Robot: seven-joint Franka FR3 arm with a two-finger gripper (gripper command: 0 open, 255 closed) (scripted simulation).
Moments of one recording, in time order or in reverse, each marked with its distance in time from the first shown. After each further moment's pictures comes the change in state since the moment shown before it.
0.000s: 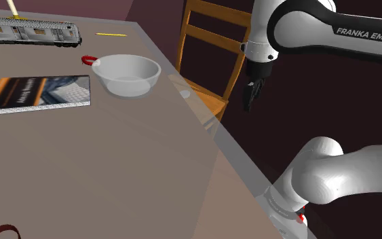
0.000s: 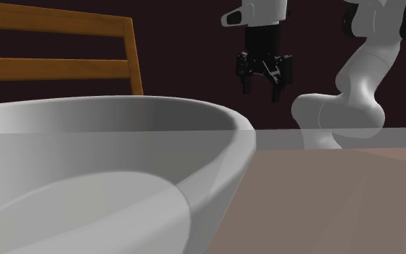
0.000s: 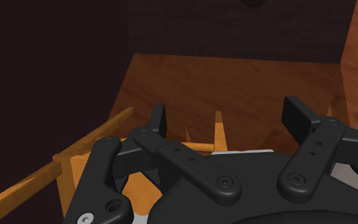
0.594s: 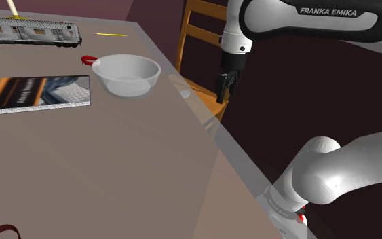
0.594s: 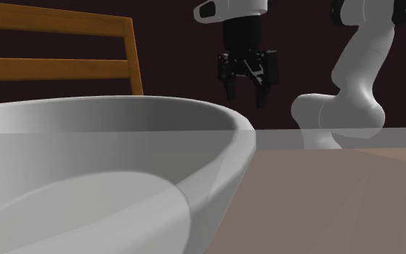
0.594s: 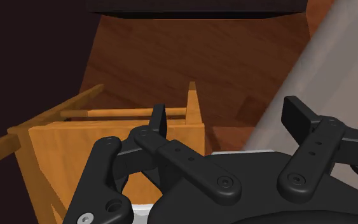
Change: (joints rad) arm 0.019 0.222 0.013 0.140 0.115 0.128 0.066
